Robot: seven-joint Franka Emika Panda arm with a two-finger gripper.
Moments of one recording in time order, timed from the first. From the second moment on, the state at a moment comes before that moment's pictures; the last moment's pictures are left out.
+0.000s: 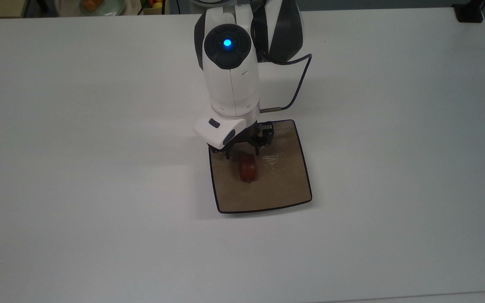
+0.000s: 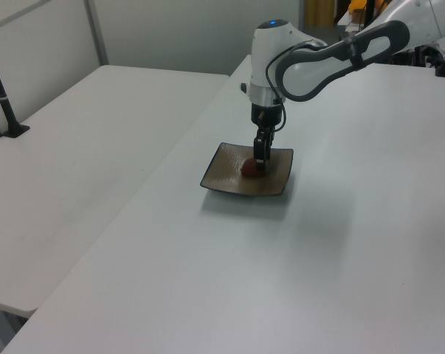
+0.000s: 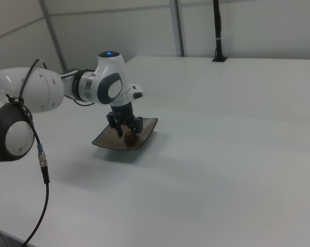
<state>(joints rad) 0.23 0.58 -0.03 -1.45 0.09 2.09 -0.03</state>
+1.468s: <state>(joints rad) 0.11 0.29 -0.06 -1.41 0.09 1.81 -0.03</state>
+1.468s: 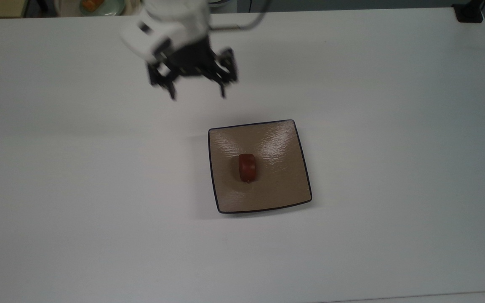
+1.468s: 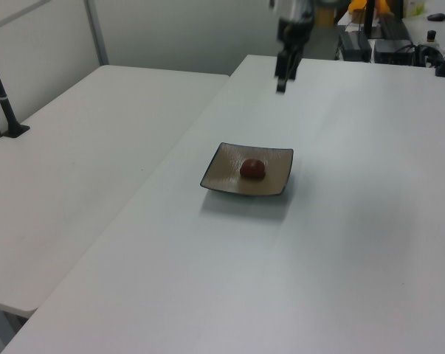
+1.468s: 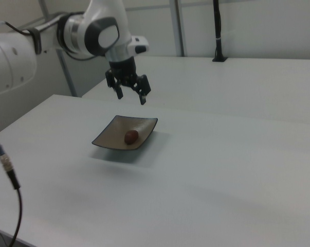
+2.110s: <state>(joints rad) 0.01 0.06 -0.05 -1.41 0.09 1.46 -0.03</state>
